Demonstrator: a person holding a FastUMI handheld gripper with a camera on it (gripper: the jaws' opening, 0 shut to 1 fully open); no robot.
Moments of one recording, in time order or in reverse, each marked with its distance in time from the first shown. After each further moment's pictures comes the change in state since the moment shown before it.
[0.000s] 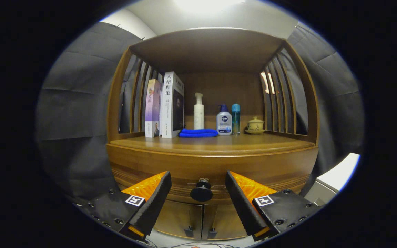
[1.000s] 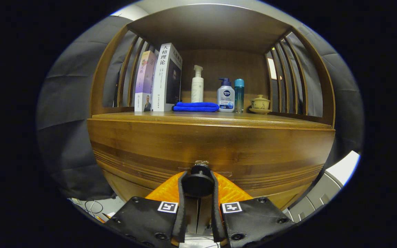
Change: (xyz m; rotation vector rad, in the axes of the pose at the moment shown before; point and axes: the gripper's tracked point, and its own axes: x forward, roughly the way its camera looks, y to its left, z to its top) arm 0.034 -0.004 -0.049 -0.021 0.156 -0.014
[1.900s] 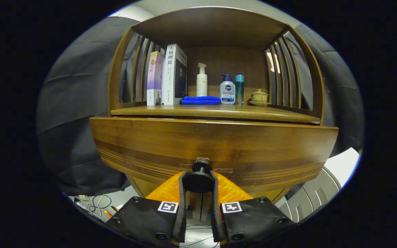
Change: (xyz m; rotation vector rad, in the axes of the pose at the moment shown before) arm -0.071 0.005 -0.016 0.002 0.060 0.060
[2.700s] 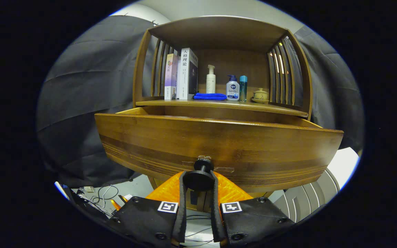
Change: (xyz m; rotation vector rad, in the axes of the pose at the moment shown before) arm -0.078 0.014 -0.031 -0.032 0.027 0.062
